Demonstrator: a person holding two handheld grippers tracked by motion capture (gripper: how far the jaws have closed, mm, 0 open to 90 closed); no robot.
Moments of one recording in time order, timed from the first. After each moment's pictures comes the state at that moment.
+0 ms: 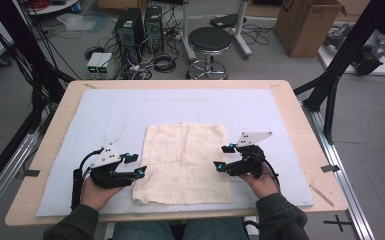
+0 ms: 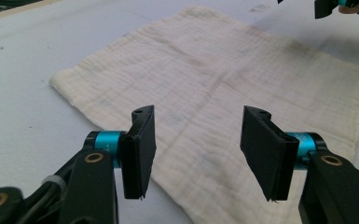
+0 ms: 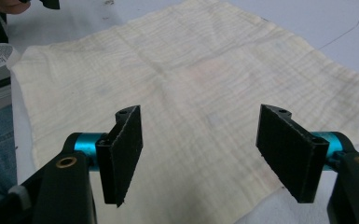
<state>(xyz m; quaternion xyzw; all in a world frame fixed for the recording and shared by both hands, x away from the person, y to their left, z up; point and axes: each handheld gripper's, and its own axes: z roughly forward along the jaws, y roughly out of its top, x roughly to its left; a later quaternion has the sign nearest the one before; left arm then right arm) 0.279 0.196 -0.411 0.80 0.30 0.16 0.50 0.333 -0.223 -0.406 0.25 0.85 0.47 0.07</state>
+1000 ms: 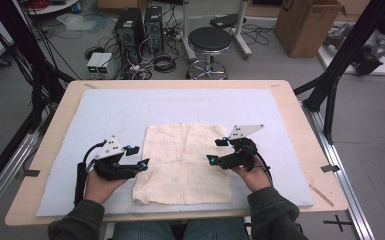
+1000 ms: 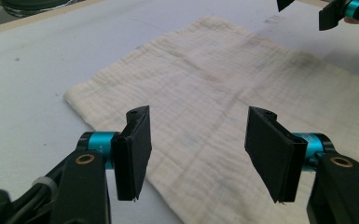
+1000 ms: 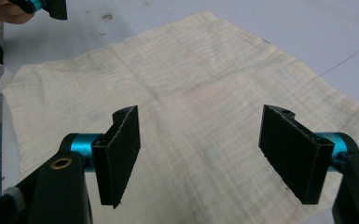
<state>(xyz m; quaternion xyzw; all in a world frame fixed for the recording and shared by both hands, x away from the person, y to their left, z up) 0.295 0.190 -0.404 0.79 0.32 0.17 0.50 0.351 -0.204 -0.400 0.24 0.85 0.47 0.07</state>
